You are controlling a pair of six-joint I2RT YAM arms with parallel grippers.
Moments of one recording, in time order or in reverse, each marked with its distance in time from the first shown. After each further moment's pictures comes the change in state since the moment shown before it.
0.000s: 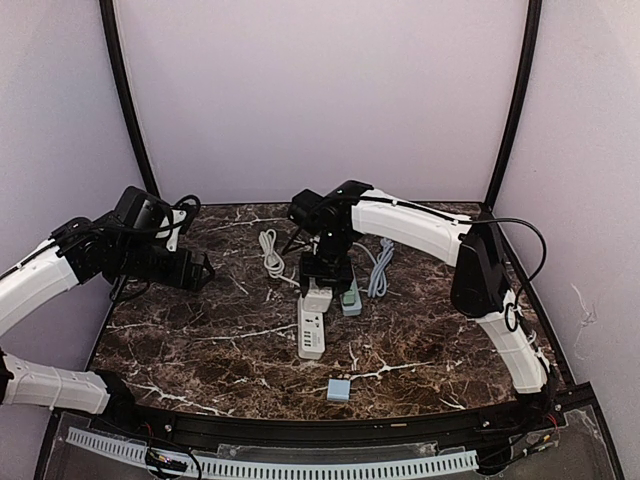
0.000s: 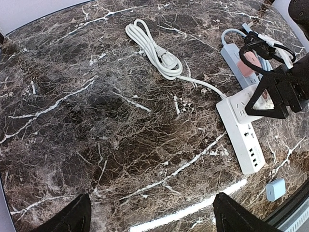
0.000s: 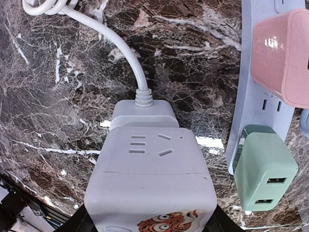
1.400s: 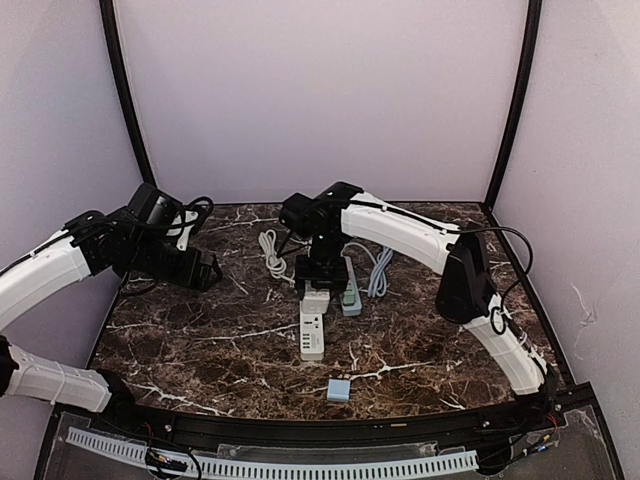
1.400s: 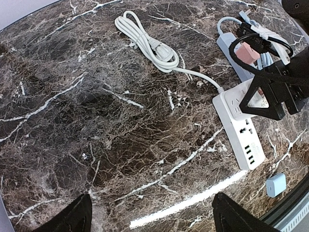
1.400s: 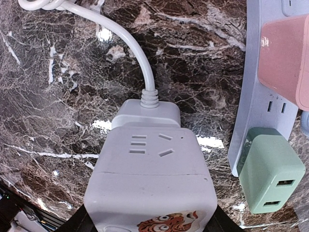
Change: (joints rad) left arm 0.000 0.084 0.034 -0.003 0.037 0.027; right arm 0.029 0.122 0.171 -0.112 0.022 0.005
